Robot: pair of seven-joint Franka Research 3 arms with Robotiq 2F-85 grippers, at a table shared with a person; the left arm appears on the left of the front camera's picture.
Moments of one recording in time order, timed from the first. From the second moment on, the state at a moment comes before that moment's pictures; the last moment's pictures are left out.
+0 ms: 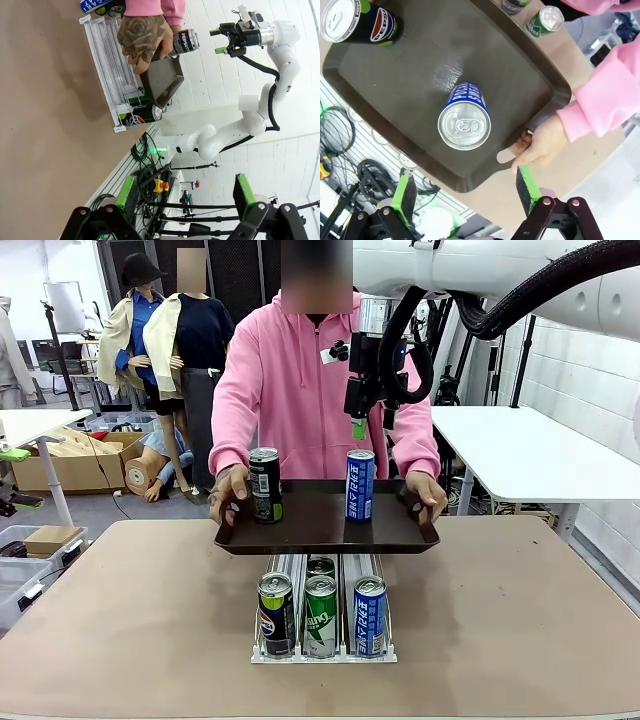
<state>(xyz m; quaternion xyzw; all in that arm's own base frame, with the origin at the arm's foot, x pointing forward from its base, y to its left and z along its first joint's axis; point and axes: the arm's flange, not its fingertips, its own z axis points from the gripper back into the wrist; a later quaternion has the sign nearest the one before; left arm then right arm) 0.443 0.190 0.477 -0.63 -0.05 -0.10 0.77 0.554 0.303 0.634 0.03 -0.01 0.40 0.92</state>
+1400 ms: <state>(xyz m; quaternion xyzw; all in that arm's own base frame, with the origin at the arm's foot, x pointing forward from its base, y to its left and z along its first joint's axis) 0.443 0.190 0.477 -0.63 -0.06 -0.10 0.77 0.501 0.158 0.653 0.21 -0.01 0.26 0.94</state>
